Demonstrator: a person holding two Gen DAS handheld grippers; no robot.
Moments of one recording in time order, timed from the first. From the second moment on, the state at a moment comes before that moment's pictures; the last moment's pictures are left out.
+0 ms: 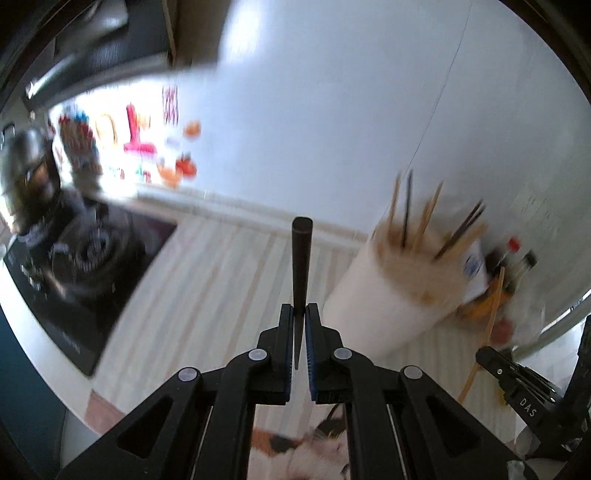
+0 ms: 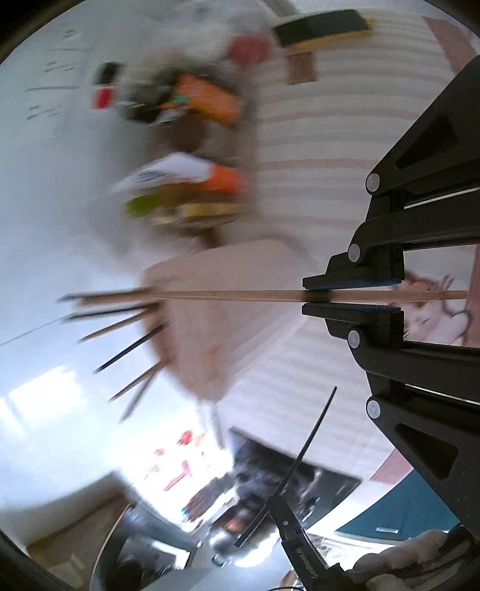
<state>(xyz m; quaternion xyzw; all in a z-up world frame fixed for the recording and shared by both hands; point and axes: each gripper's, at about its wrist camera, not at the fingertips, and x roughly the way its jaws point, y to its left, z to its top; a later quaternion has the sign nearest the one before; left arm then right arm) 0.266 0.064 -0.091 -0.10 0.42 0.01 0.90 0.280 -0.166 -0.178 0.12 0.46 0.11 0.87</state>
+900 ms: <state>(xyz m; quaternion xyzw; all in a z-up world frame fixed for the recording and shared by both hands) 0.348 0.008 0.020 -0.08 0.34 -0.08 0.94 0.417 -0.173 -0.052 0.15 0.25 0.07 0.95</state>
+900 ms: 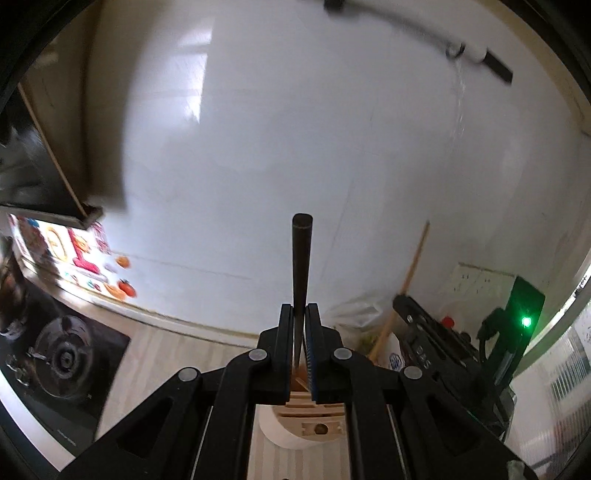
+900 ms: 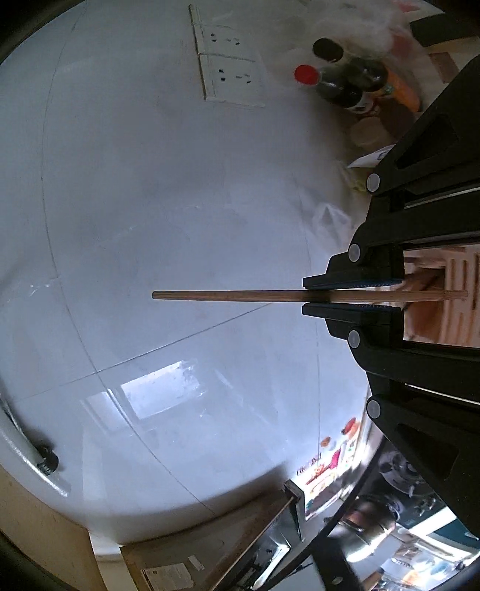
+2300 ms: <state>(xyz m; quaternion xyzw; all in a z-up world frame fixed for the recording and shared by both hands) 0.326 -0.004 -0.084 0.00 0.42 0.05 0.91 0.363 -0.183 -0.127 0.03 0.38 0.00 0.93</state>
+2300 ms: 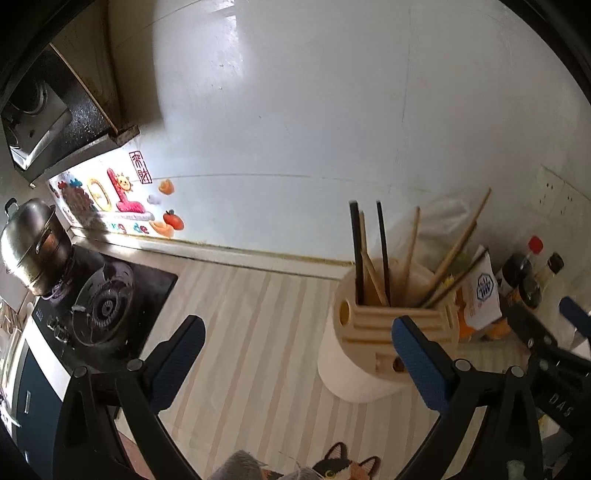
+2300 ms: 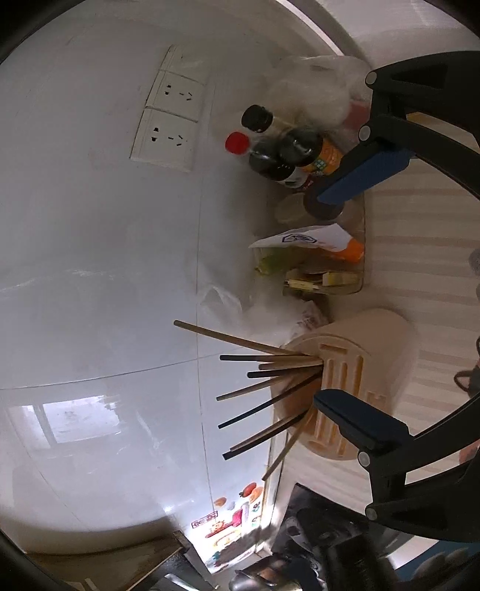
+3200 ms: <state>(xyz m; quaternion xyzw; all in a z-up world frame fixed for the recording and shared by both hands) 0.115 0.038 0.015 0.02 0.33 -0.02 0.94 0.119 -0.157 -0.002 0.03 0.30 -0.06 0.95</state>
